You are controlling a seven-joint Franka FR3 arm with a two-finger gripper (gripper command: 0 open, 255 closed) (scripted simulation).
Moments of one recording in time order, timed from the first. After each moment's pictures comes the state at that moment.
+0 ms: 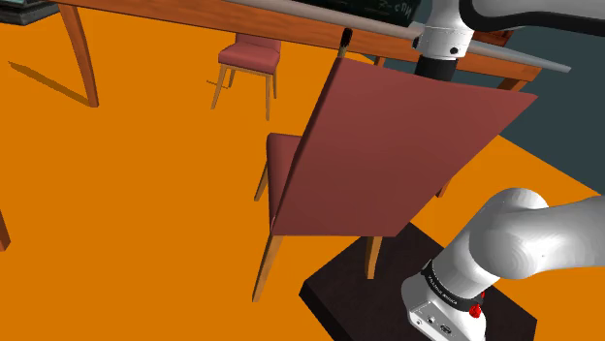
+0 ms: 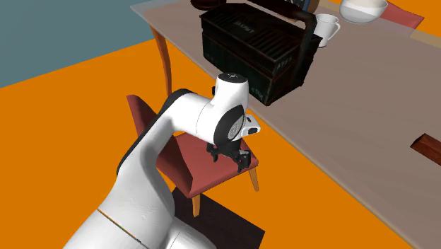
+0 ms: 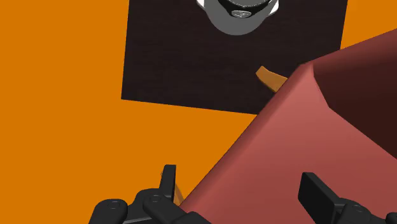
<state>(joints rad) 0.02 -0.78 -0.02 -2.39 -0.08 1.46 -0.03</state>
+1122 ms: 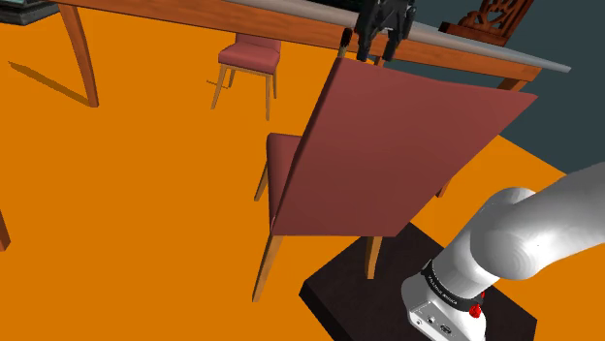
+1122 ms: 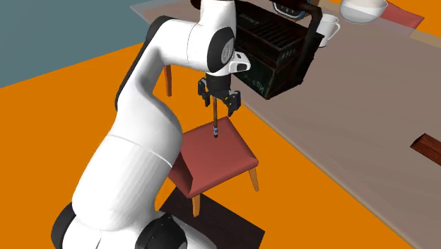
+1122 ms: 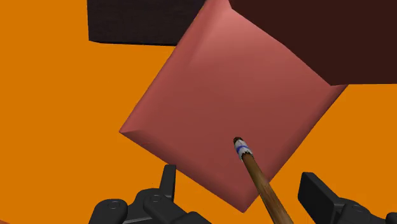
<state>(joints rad) 0.04 -0.41 0.12 -1.81 0.04 1.36 0.20</state>
